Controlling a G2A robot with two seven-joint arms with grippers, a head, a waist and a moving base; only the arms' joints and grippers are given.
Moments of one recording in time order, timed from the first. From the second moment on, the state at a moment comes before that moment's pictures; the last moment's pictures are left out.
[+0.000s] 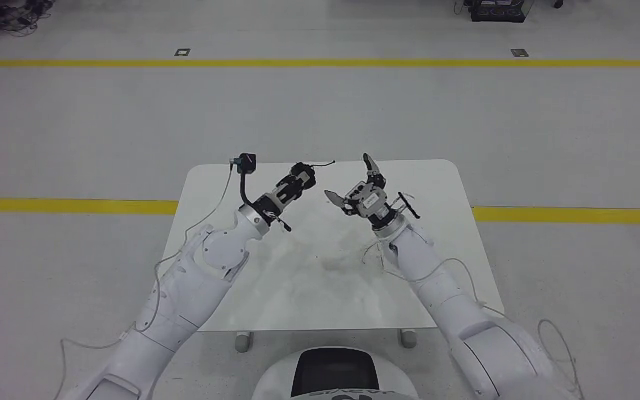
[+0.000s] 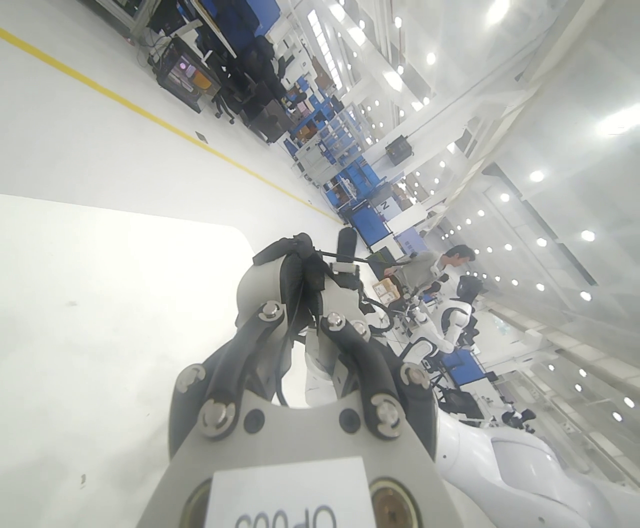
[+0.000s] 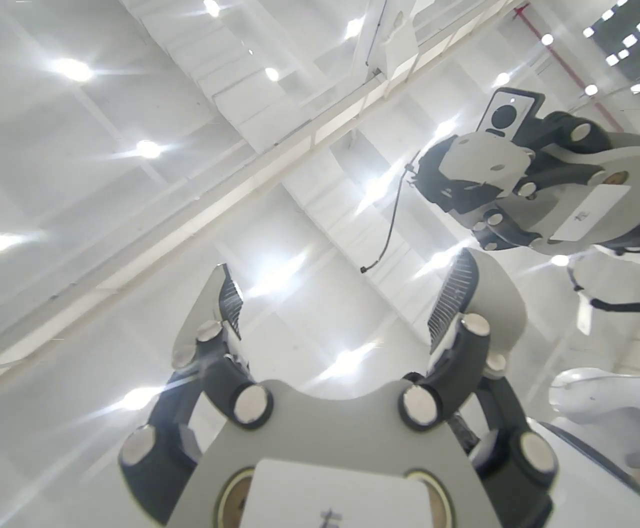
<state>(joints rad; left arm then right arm) 1.19 -1.15 -1.01 -1.43 0.01 -0.27 -0.21 -0.97 -1.55 1.15 -0.58 1.30 0.21 1.30</state>
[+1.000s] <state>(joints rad) 1.23 -1.15 -1.13 -1.54 -0.69 0.06 -0.59 -1.11 -1.44 1.24 -0.87 1.10 -0.11 1.39</state>
